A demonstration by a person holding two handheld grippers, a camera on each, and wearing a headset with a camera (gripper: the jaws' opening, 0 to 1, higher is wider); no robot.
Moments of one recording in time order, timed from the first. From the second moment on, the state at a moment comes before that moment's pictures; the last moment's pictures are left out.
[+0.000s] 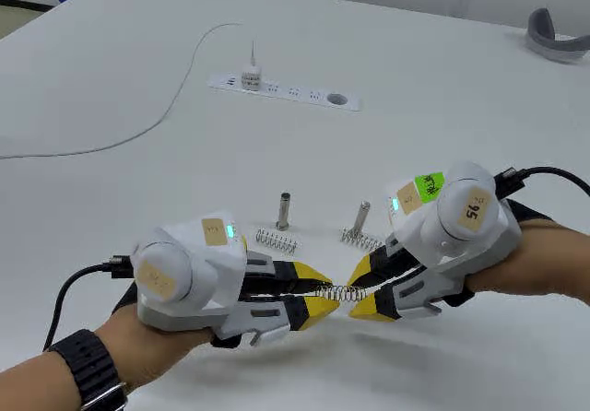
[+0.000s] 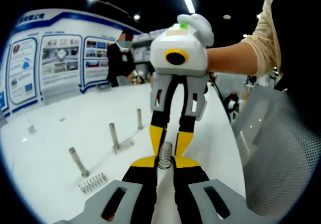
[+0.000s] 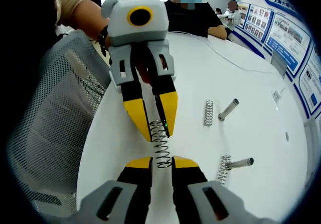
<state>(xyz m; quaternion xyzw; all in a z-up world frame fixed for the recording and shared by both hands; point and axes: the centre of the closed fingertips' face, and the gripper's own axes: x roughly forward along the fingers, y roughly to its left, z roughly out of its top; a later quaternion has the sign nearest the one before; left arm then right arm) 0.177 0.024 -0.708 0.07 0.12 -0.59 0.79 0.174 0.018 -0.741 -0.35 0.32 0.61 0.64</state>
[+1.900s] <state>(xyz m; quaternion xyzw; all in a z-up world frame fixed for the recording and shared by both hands) 0.196 0.041 -0.720 0.07 0.14 -0.54 0.82 0.189 0.023 -0.688 -0.35 0.31 0.59 0.66</state>
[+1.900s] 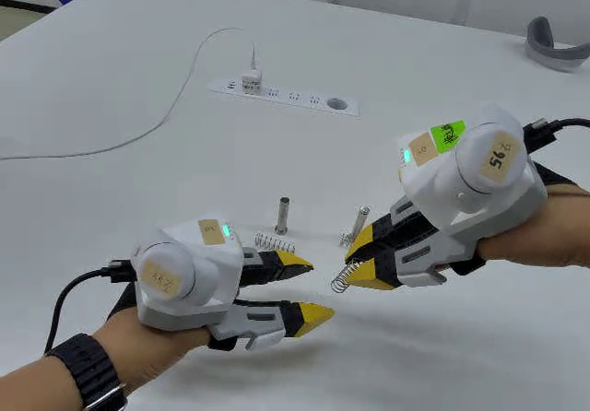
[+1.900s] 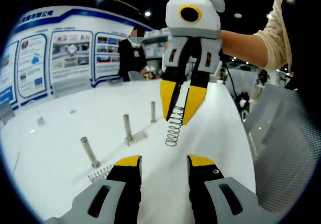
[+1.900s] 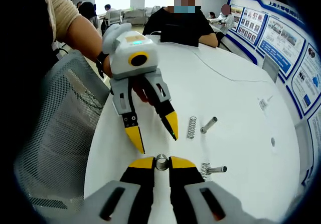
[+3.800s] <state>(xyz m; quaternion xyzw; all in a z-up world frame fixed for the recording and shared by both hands) 0.221 0.097 -0.722 0.04 0.16 -0.46 0.87 0.281 -0.101 -0.681 -0.41 0.41 0.44 0.69</state>
